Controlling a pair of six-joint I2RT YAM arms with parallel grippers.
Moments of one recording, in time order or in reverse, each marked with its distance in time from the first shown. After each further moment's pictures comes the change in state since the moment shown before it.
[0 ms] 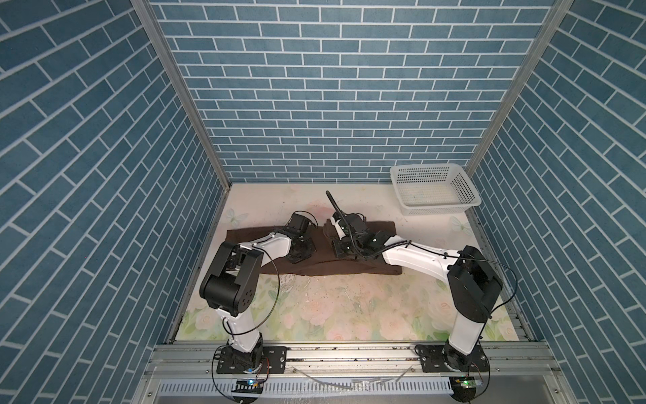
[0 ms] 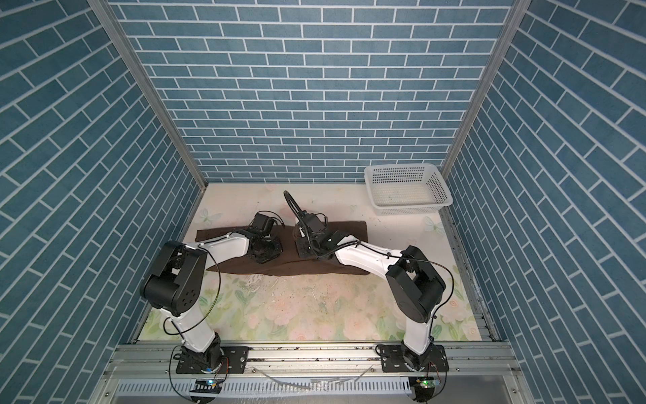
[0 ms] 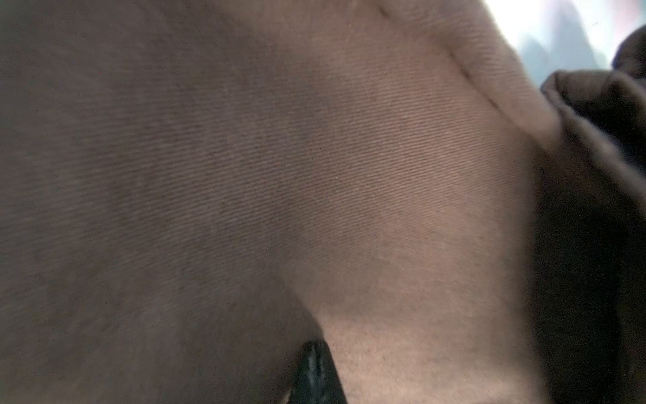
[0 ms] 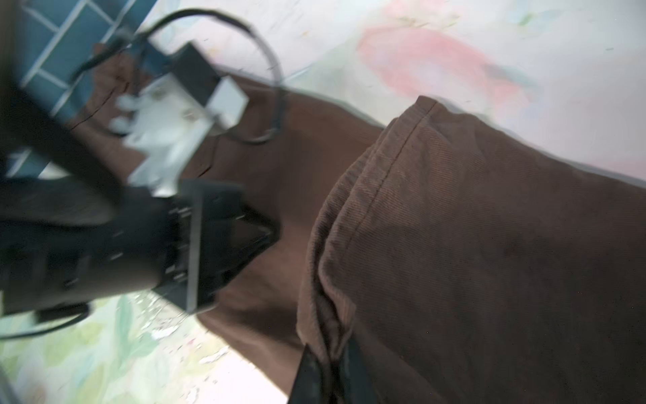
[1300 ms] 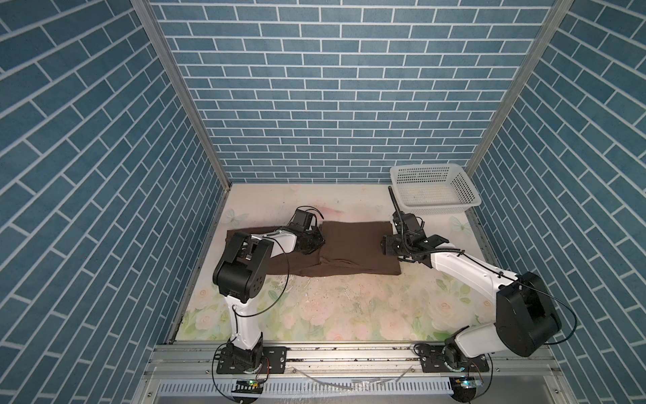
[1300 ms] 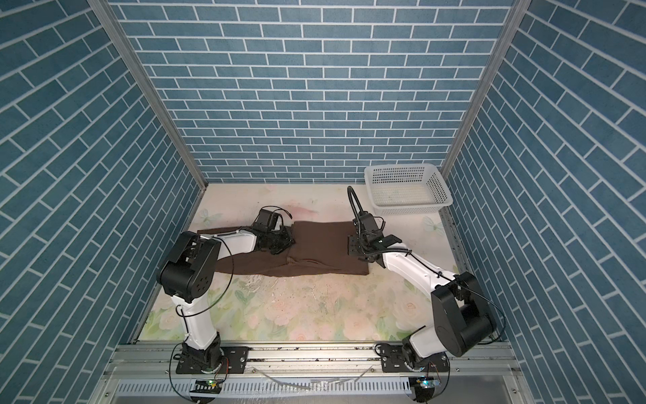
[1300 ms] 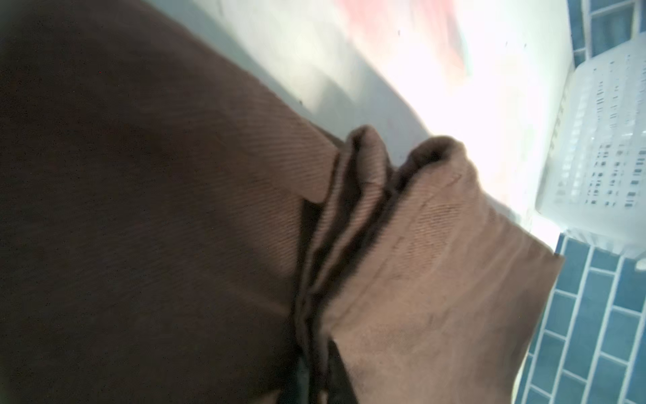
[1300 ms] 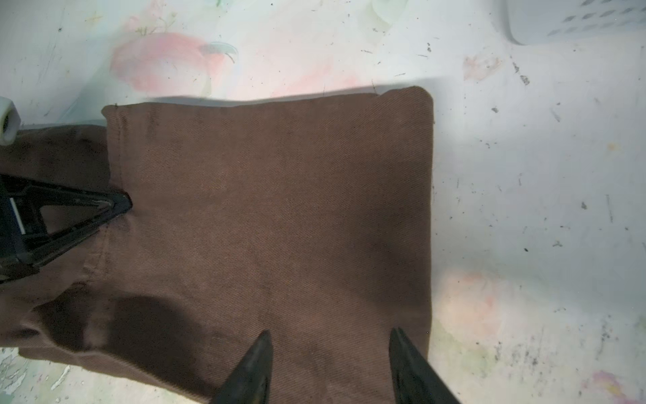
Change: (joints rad) left arm -0.008 0.133 0.058 0.272 0.210 -0.127; right arm -0.374 -0.358 -0.348 -0.117 0.076 0.054
